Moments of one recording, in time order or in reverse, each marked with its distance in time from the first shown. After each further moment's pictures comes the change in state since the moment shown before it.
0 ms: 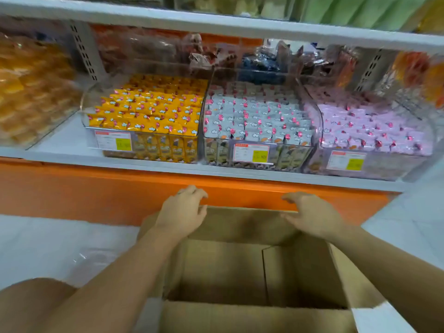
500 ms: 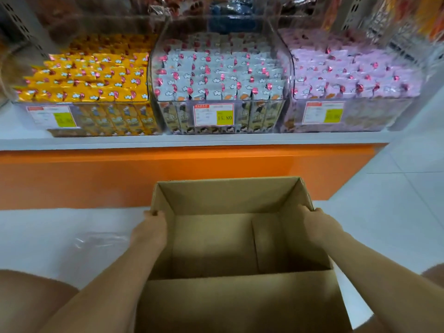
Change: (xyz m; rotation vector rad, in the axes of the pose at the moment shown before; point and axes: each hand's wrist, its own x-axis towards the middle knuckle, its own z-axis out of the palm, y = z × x) left_hand -0.048 0.000 0.082 0.189 -0.418 -0.402; right_hand -0.035 0.093 0.118 -0.119 -0.316 0.401
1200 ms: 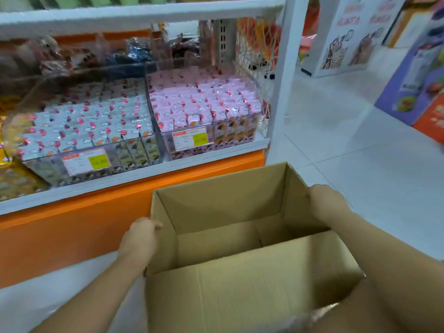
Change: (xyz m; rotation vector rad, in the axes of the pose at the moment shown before) left_hand -0.026 0.174 -0.034 -0.185 0.111 0.202; right_hand -0.039 0.212 -0.037 0.243 0.295 0.268
